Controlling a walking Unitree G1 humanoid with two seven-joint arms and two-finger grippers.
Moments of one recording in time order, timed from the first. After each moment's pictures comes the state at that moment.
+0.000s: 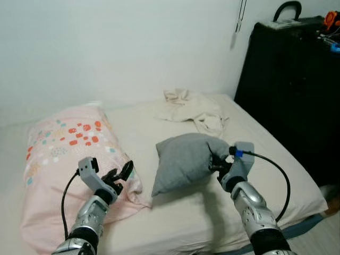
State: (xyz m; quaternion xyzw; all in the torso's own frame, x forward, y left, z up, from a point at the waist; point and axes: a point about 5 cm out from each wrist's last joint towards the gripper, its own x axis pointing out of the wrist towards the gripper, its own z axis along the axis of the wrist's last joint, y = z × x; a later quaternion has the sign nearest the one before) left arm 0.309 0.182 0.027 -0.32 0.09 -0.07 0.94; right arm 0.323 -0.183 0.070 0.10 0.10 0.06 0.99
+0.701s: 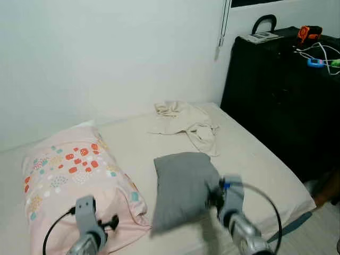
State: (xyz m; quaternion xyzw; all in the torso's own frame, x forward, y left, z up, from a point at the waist) left arm 0.231 0.195 -0.054 -0.15 0.35 0.05 0.92; right arm 0.256 -0.183 -0.031 0.05 0.30 0.03 0.95
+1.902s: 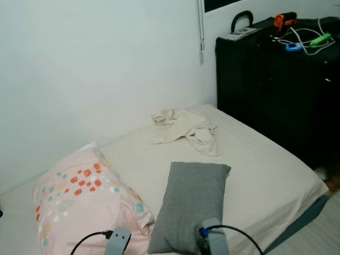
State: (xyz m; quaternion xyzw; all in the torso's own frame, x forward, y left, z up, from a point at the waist) left arm 0.180 0.148 -0.087 0.03 0.47 -0.17 0.87; right arm 0.189 -0.140 -0.080 -0.04 0.42 0.16 0.89
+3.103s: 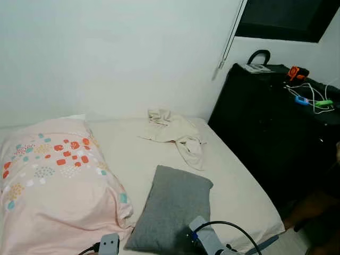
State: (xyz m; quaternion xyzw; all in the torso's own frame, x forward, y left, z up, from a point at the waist) left arm 0.164 0.133 -0.094 -0.13 0.46 -0.02 0.88; right arm 0.208 -0.154 -0.071 -0.17 0.43 0.26 0.85
